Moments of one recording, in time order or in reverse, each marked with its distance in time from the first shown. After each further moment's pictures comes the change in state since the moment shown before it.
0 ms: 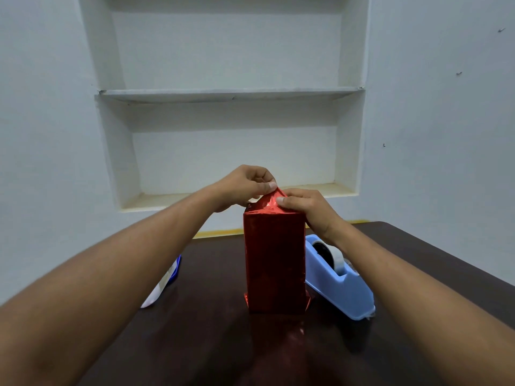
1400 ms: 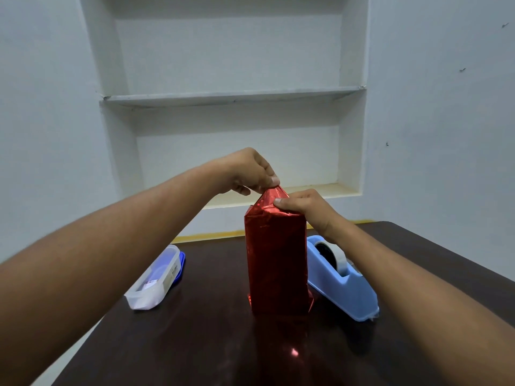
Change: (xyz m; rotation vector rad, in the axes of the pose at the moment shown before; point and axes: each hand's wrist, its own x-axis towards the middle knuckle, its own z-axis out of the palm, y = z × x) left_hand -0.005 0.055 -0.010 0.251 0.065 -0.176; right_hand -0.003 -0.012 0.003 -0.003 -0.053 0.025
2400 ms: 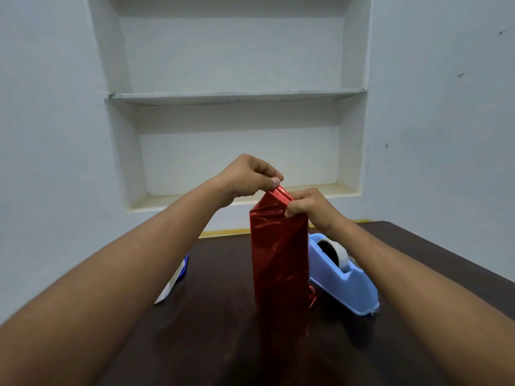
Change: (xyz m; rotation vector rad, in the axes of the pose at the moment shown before) left_hand -0.013 -0.032 0.008 -0.175 0.093 0.172; right_hand -0.004 -0.008 0.013 -0.143 0.083 0.043
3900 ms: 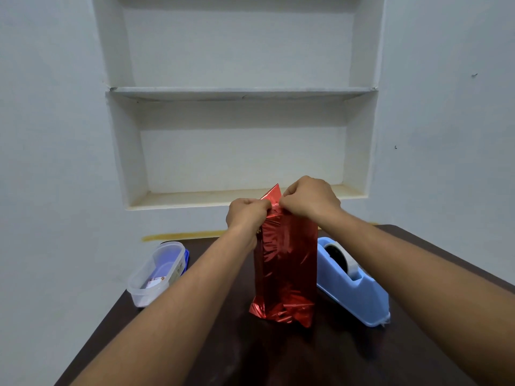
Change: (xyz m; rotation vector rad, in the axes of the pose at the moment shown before) left_hand 0.003 -0.057 0.072 -0.633 0.477 -0.512; right_hand 0.035 -0.025 0.023 -0.692 0.273 0.231
